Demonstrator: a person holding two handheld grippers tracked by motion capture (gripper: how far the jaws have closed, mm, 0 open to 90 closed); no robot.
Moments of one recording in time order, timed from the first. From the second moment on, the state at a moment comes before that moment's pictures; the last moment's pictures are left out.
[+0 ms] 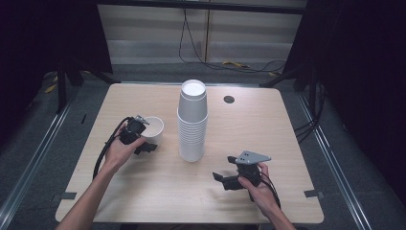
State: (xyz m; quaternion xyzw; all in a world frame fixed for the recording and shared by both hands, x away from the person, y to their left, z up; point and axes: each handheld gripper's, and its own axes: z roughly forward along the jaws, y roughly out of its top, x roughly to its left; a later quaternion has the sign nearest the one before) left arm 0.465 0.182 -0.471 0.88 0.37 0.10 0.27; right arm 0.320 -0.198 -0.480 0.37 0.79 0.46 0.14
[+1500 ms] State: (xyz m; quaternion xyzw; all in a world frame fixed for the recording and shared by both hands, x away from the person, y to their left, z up) left arm 0.382 0.201 -0.468 0.83 0.32 0.12 0.44; right arm 0.318 -0.197 -0.480 0.37 0.79 0.46 0.15
